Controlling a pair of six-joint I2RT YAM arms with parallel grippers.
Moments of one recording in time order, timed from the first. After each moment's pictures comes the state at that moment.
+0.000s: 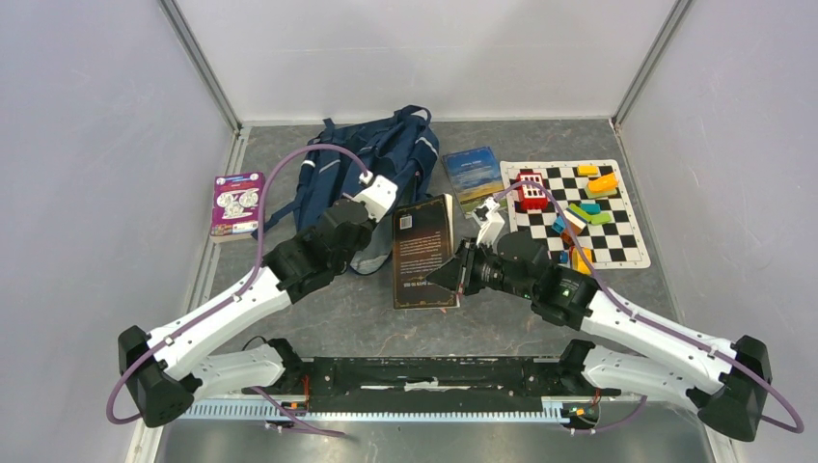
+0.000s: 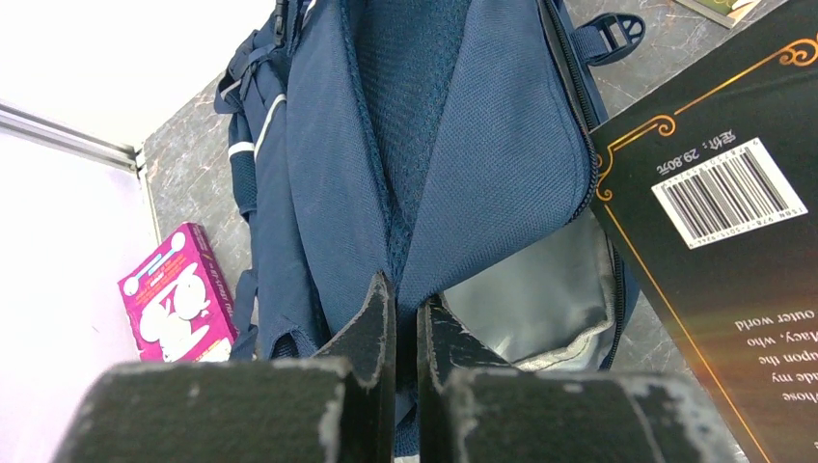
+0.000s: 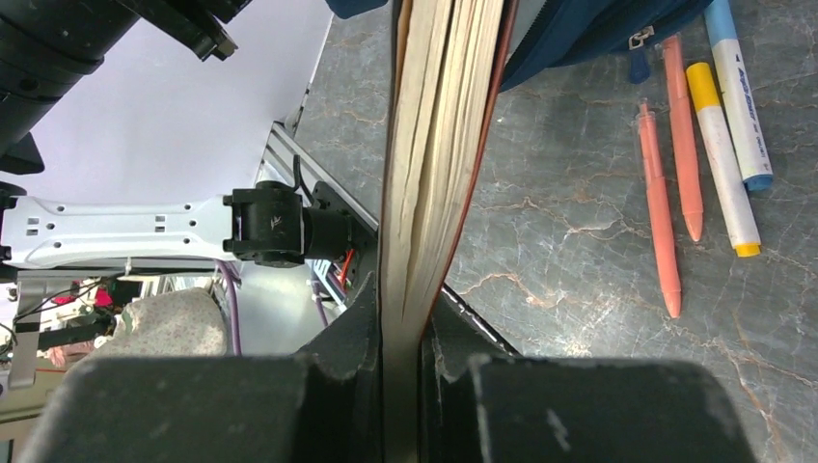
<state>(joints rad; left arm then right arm) -0.84 1.05 0.96 -0.40 -0.58 0.18 0.95 0.93 0.72 -0.16 -0.10 0.86</state>
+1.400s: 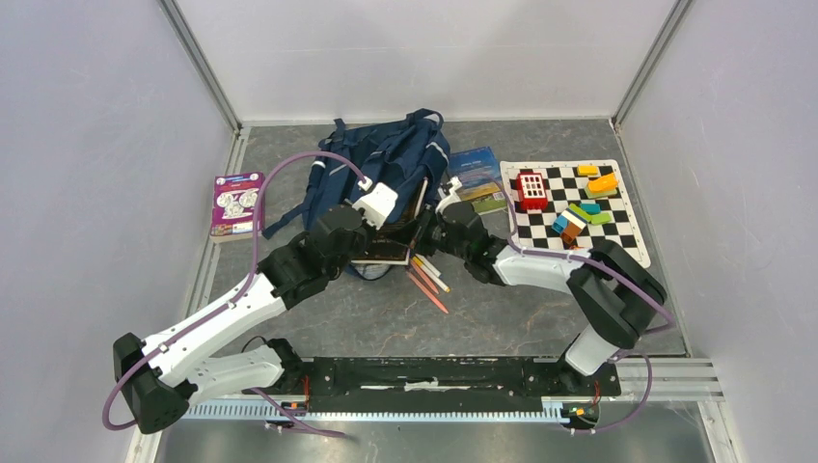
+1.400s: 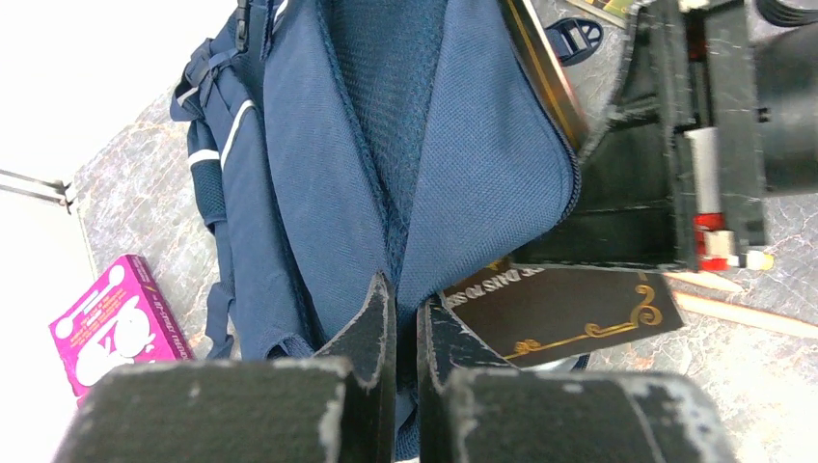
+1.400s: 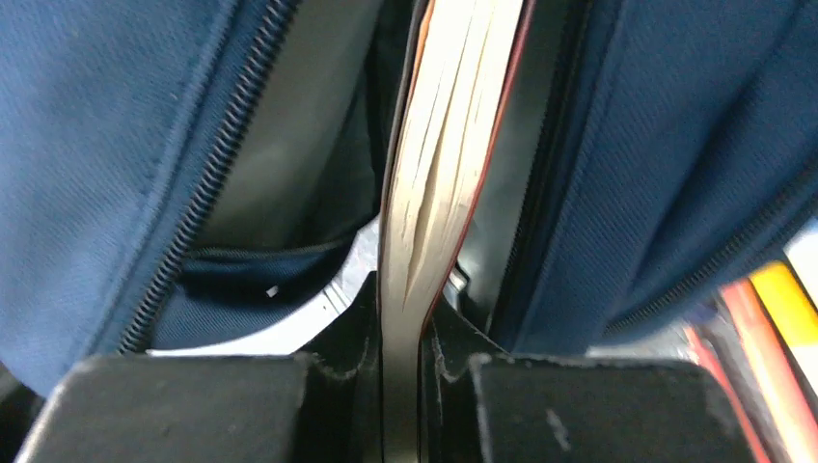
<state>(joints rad) -0.84 1.00 0.91 -0.36 -0.44 0.17 0.81 1.61 0.79 0.48 -0.15 1.17</state>
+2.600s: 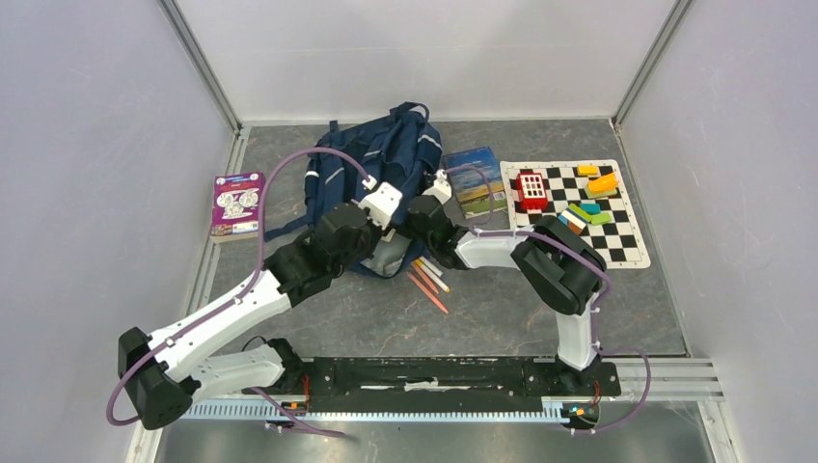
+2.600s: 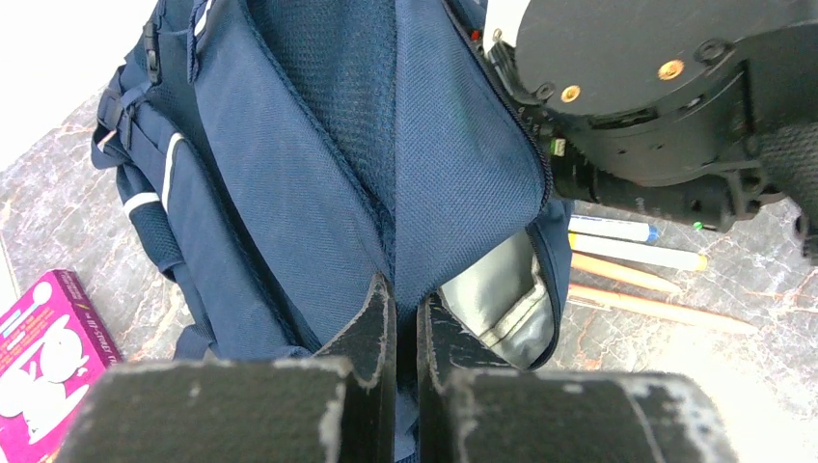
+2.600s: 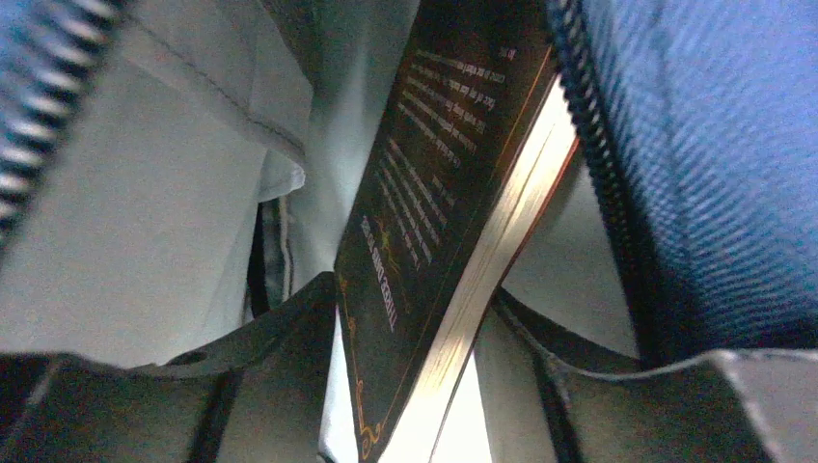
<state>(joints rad) -0.84 1.03 0.91 -0.34 -0.36 0.11 0.83 1.97 1.11 0.46 0.30 1.06</state>
